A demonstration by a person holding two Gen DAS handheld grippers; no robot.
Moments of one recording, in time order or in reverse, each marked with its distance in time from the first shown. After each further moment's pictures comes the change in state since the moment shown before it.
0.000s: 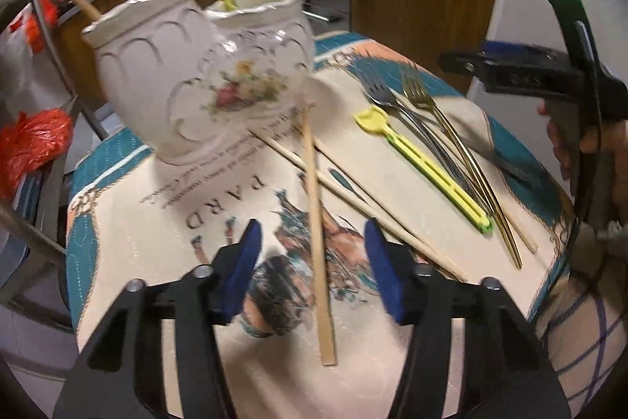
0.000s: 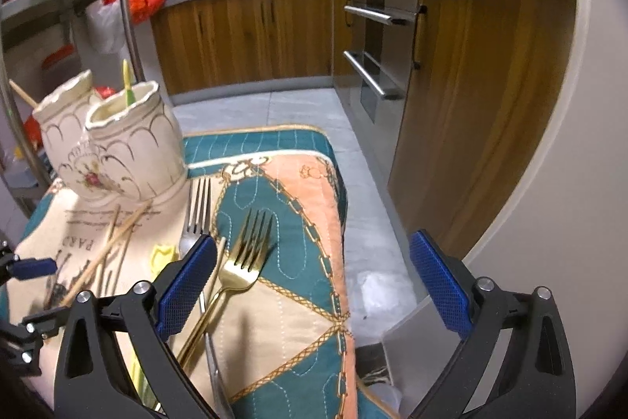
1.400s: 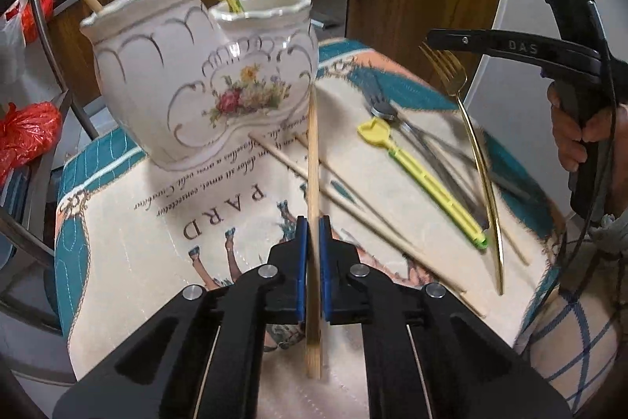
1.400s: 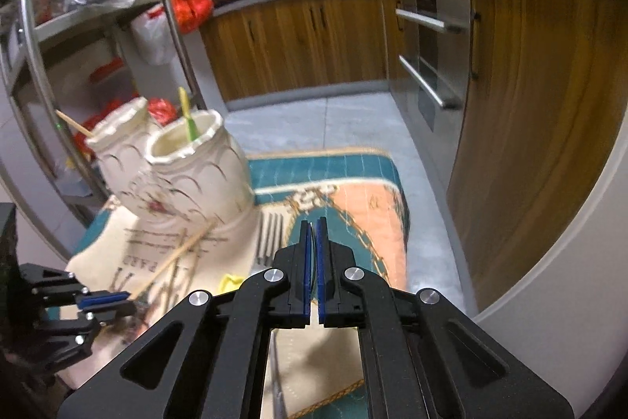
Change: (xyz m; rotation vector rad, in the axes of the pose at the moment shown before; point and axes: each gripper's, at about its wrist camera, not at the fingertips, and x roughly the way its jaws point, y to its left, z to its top) left arm -0.003 0.016 0.005 -0.042 -0.043 -0.062; right arm -0.010 0.008 0.031 0.002 -0.031 0.234
